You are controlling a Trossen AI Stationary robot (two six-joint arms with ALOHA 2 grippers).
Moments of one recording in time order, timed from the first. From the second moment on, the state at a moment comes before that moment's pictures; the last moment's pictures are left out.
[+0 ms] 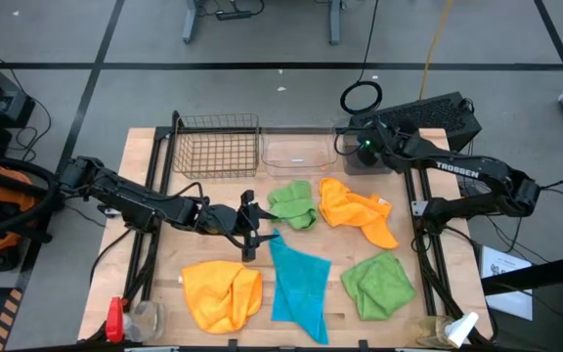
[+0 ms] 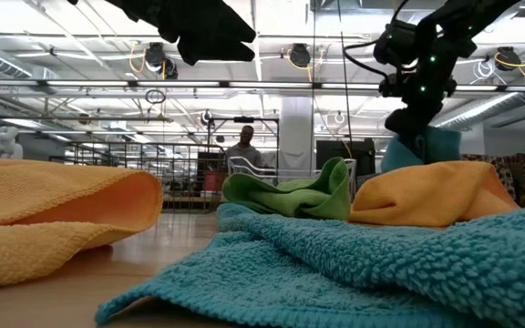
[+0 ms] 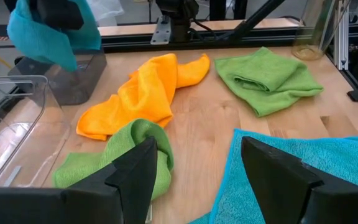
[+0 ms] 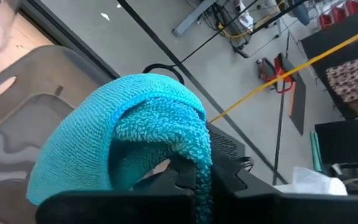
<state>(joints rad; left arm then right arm) -0.25 1.39 0.85 0.12 -0.28 -0.06 -0.58 1.20 0.83 -0.60 0.84 -0.02</state>
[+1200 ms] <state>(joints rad) -0.26 1.39 0.85 0.12 -0.28 -0.07 -0.64 1.37 0.84 -0.62 0.62 -0.02</state>
